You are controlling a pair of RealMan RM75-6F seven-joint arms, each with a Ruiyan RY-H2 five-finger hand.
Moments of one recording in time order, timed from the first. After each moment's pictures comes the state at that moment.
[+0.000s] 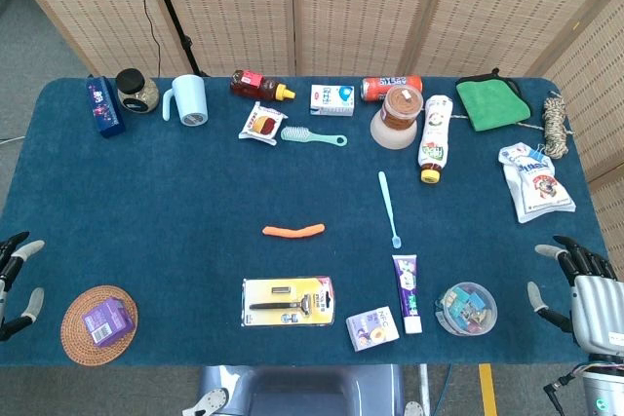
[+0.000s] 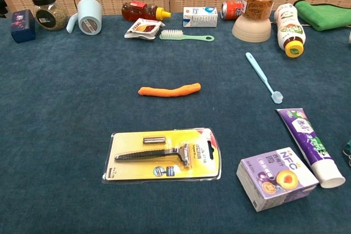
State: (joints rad) left arm 0.01 -0.91 0.01 -1.92 1.55 1.54 0.10; right arm 0.01 -1.07 0.10 -1.86 -1.47 1.57 -0.11
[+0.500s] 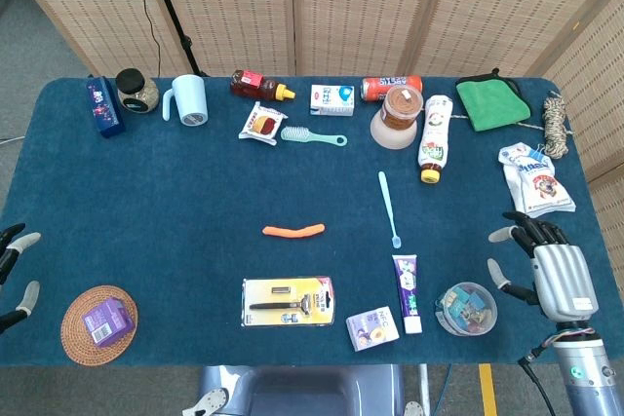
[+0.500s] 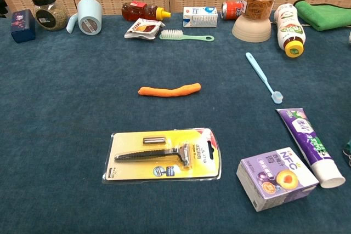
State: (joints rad) left arm -0.02 -0.85 -0.01 -1.95 1.54 1.53 0.09; right arm 0.15 -1.03 0.16 -1.94 -1.50 1.43 -0.05
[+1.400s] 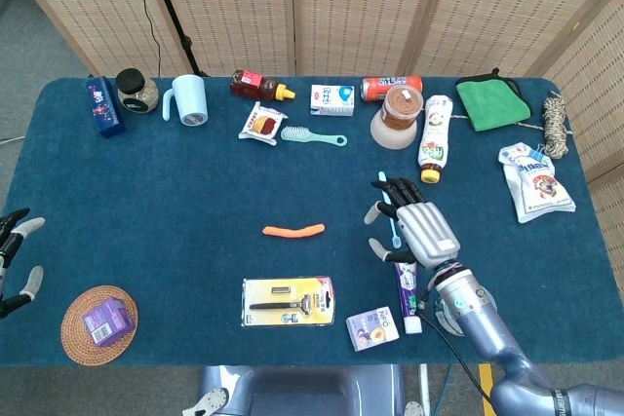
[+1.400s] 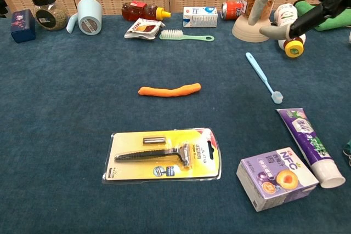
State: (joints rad) left arm -0.07 -0.83 -0.05 -1.96 1.49 1.48 0.09; right arm 0.56 -1.26 0.29 -1.95 -1.15 1.04 -0.22
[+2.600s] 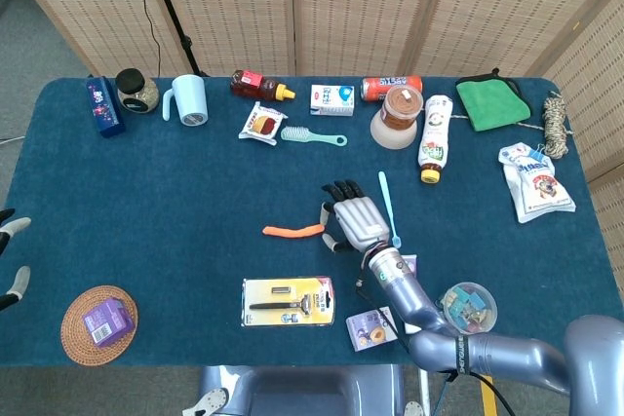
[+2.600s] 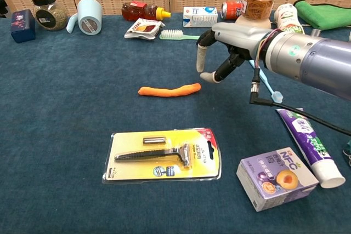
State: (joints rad) left arm -0.07 -0.79 -0.04 -1.97 1.44 1.47 0.09; right arm 0.85 -1.64 0.27 -1.54 -0.88 0.95 -0.42
